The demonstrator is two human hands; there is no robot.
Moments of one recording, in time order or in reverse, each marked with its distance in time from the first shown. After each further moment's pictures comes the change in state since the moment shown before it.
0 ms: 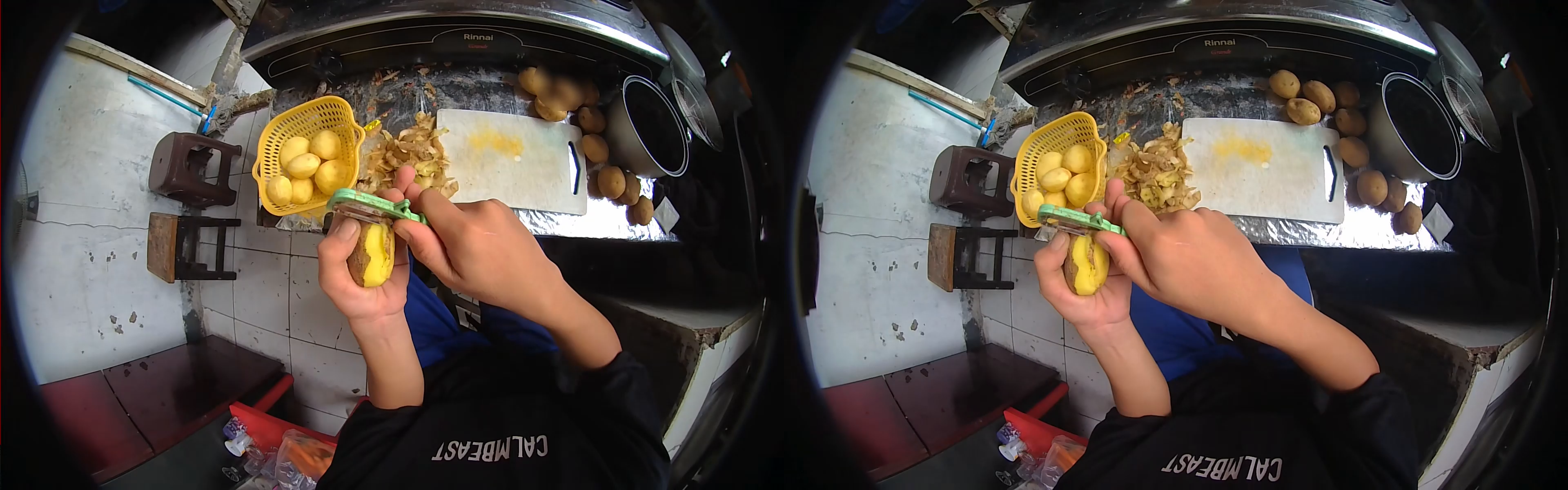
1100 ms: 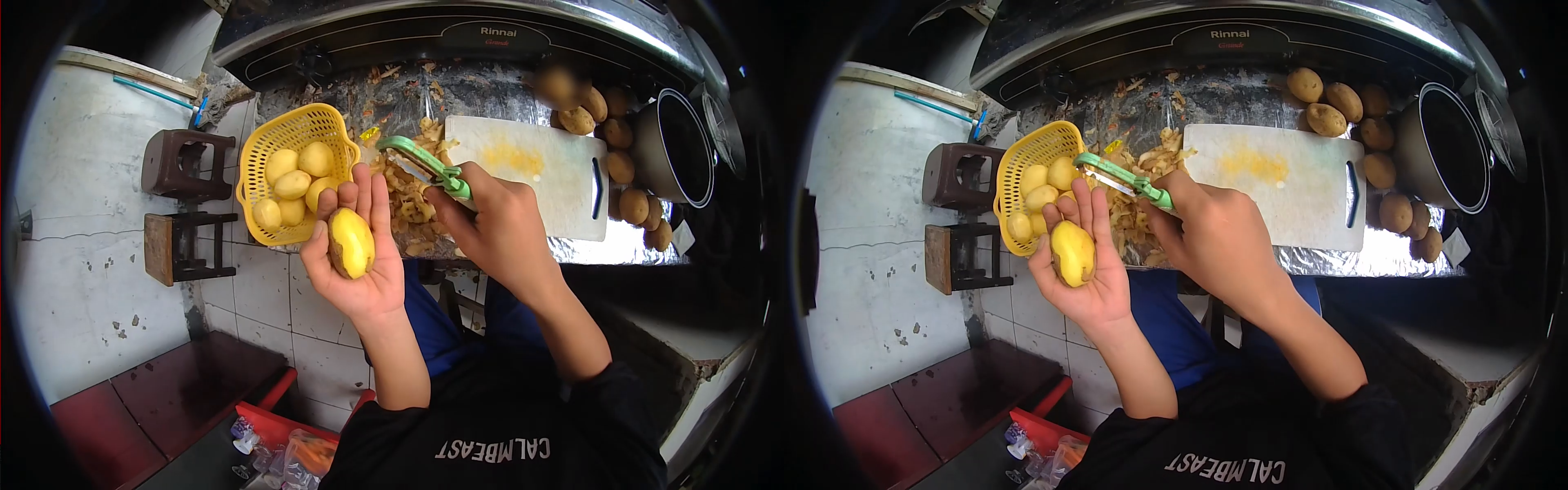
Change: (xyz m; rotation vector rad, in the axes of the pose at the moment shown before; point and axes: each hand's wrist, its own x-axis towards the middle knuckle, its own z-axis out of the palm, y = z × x) left_hand 0.053 -0.020 -0.048 -0.207 0.028 0.193; right_hand 0.030 0.066 0.028 0.118 0.175 0.242
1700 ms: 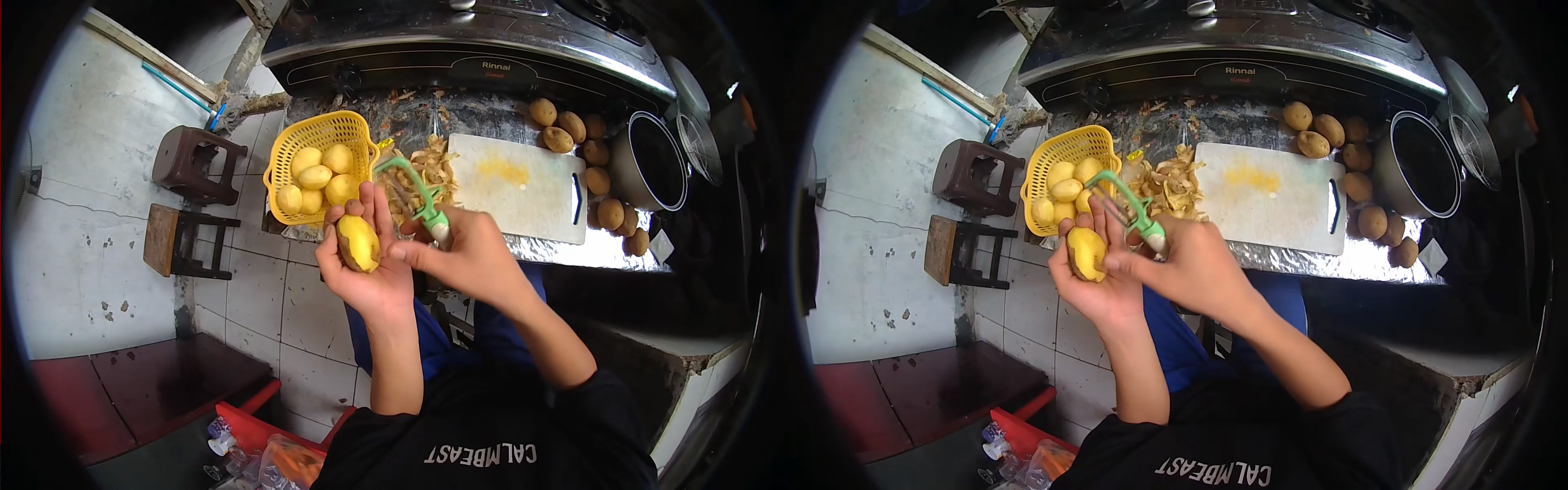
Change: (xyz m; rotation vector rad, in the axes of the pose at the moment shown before) left_hand -0.033 0.002 0.039 0.063 0.332 0.203; right_hand -0.029 -0.043 -0.004 0.352 -0.306 0.249
